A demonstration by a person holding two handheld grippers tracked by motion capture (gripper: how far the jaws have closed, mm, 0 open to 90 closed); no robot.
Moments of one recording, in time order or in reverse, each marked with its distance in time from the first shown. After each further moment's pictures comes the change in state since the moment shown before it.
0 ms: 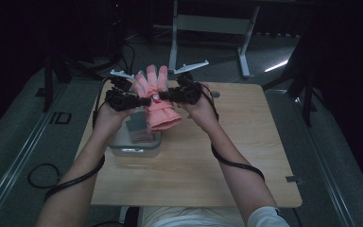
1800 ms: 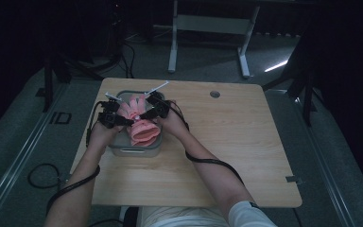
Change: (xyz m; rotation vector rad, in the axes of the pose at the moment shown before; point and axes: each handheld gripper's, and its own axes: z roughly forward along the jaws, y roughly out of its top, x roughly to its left) left arm 0.089 -0.080 0.066 0.226 0.111 -0.249; right arm -0.014 -0.048 0.154 0.281 0.028 0.069
